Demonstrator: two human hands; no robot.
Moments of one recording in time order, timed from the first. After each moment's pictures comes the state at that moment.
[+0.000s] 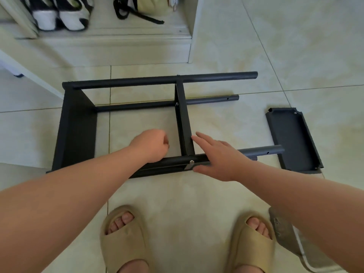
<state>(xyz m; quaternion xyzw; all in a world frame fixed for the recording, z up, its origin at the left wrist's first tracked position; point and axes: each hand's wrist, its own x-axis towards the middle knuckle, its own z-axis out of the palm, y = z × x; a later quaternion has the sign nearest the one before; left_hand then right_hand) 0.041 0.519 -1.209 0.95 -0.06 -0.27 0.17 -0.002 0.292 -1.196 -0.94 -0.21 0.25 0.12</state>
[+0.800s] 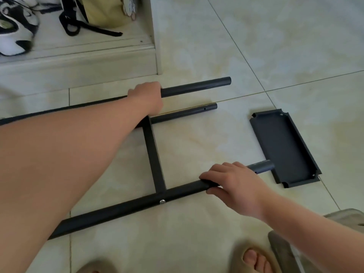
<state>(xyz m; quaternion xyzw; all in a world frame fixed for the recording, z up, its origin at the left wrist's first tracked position) 0.233 0.410 -1.198 0.98 -0.08 -0.17 0.07 -0.004 0.201 -1.215 -0.95 -0.20 0.16 0.16</state>
